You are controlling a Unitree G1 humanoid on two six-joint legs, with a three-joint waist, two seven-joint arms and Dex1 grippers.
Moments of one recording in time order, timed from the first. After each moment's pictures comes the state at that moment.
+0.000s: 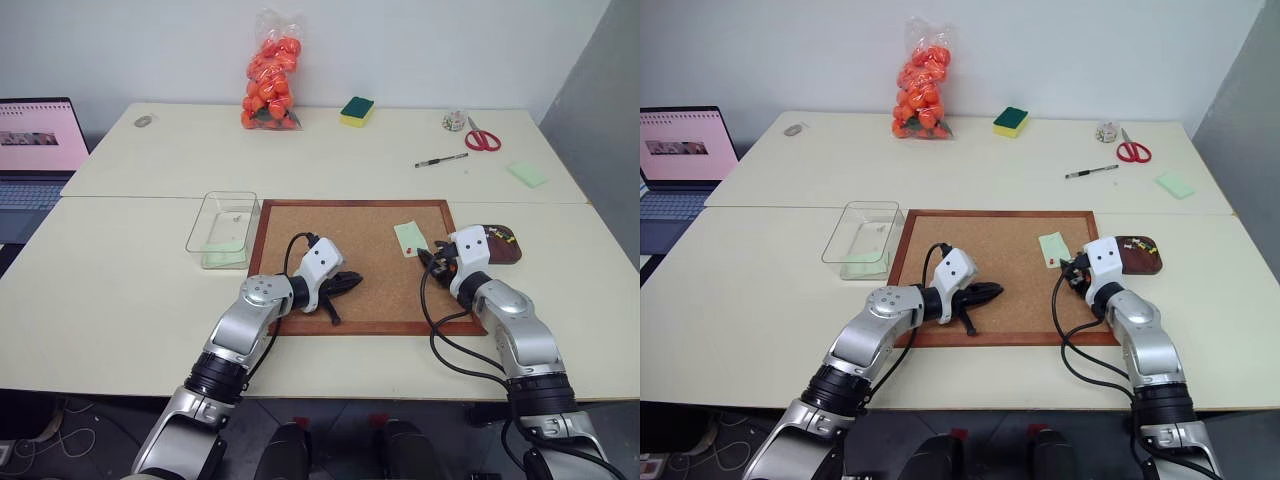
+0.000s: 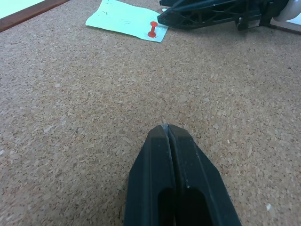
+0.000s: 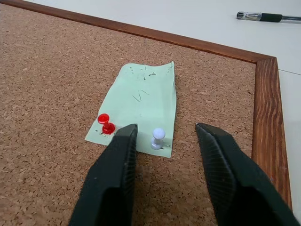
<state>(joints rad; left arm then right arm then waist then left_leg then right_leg) -0.48 0.30 -0.25 0.13 -0.11 0.38 -0.80 -0.36 -0.32 -0.01 0.09 0.14 0.34 0.37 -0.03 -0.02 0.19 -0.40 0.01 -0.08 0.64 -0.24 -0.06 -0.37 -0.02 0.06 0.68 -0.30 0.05</state>
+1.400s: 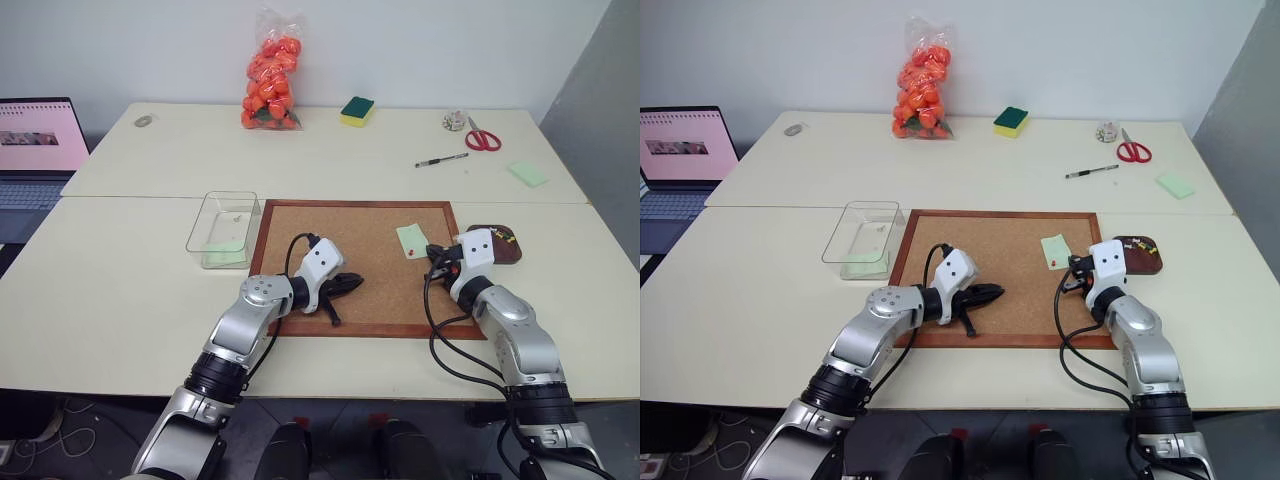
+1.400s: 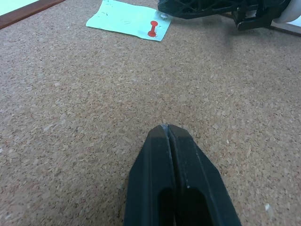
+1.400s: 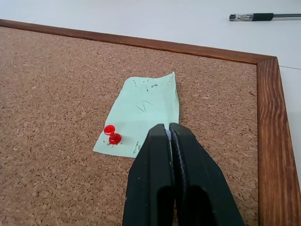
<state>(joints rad) -0.48 0.30 -0.25 0.12 -0.11 0.39 -0.82 -0.31 -0.28 -0.06 0.04 0.19 0.34 0.34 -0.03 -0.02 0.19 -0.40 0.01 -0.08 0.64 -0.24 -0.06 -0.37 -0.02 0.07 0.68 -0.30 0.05</state>
